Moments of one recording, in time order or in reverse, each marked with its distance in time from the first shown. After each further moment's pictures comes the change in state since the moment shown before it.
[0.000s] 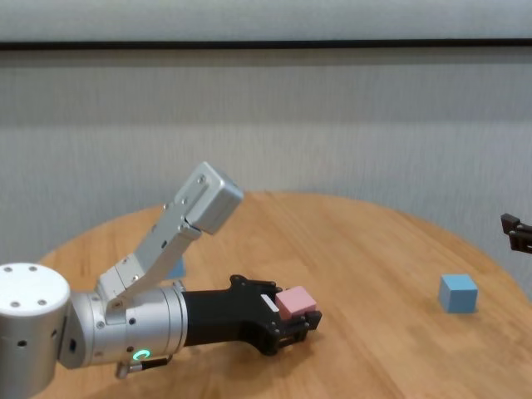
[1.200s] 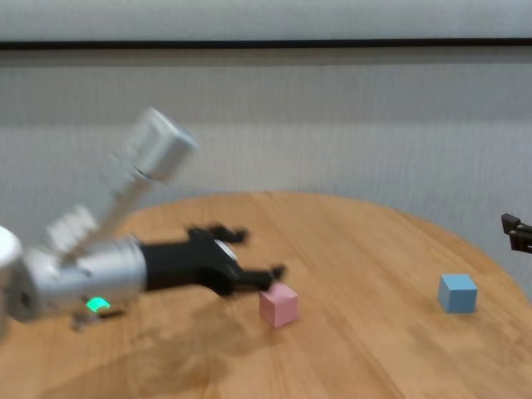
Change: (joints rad) left arm 0.069 0.100 -0.075 -0.211 0.007 0.080 0.063; right arm 0.000 0.000 0.000 0.000 0.000 0.000 0.000
